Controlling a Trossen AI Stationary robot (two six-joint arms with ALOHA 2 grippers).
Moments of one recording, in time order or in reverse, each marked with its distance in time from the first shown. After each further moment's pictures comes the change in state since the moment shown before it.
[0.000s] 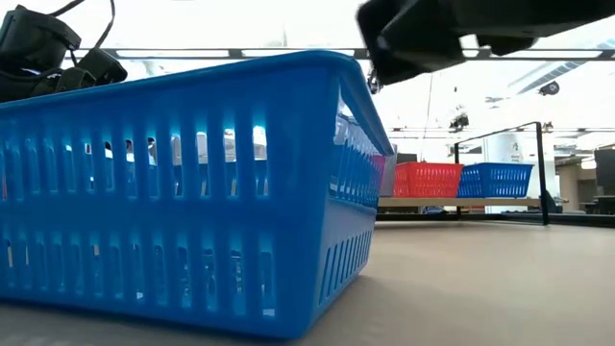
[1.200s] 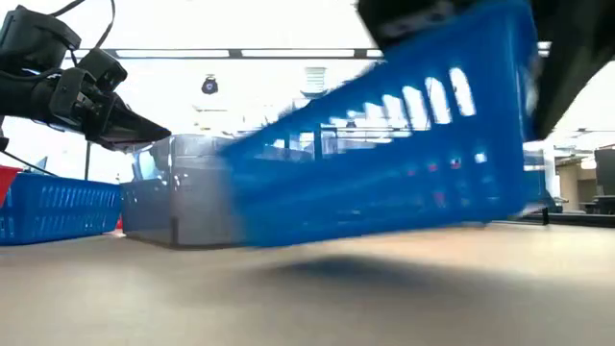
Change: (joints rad) left arm 0.000 -0.001 0.000 0.000 0.000 0.000; right arm 0.075 0.160 0.427 -0.809 0.055 -0.159
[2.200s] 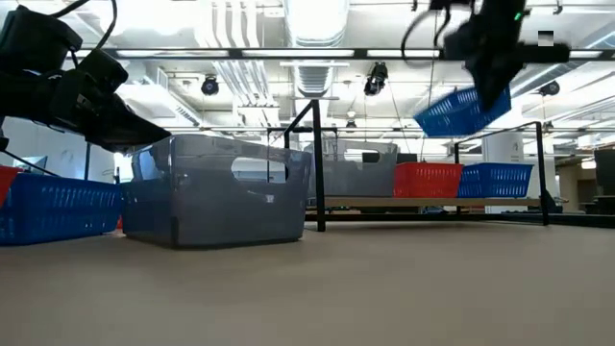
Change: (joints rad) left arm 0.000 0.013 0.000 0.000 0.000 0.000; right arm -0.819 -0.640 -0.157 -0.840 0.474 -0.314
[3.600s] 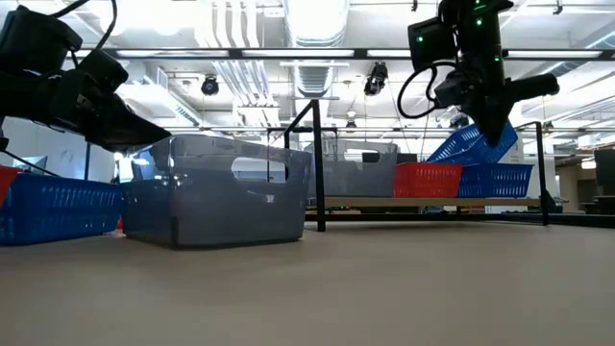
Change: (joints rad) left arm 0.000 -0.001 0.000 0.000 0.000 0.000; right arm -0.187 0.159 -0.053 0.028 -0.088 -0.112
